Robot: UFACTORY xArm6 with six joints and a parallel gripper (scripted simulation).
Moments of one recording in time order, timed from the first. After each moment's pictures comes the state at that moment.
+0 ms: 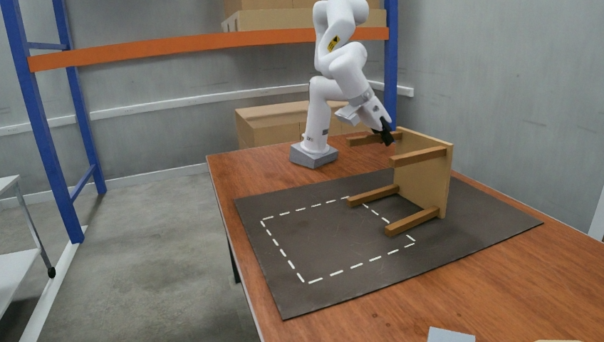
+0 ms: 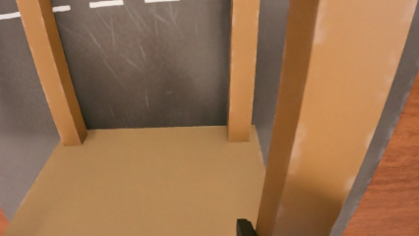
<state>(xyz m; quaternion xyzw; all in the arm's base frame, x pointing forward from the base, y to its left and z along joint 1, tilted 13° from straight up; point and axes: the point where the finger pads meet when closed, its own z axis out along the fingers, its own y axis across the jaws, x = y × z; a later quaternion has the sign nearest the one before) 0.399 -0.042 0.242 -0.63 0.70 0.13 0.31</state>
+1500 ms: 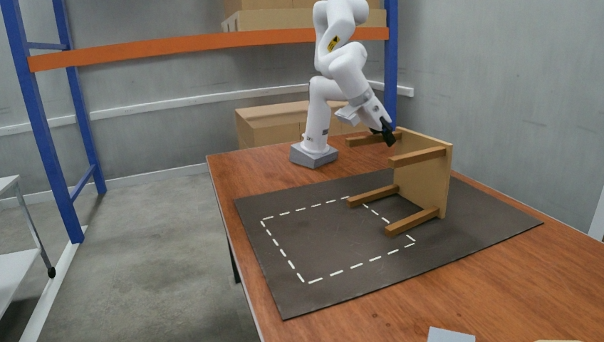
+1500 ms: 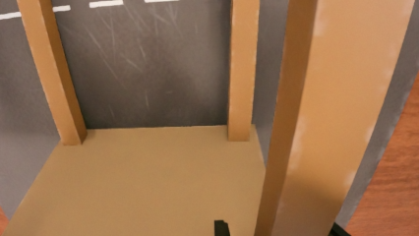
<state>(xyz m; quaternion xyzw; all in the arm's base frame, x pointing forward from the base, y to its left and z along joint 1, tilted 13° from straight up) 0.399 -0.043 0.242 -0.63 0.70 0.13 0.31</state>
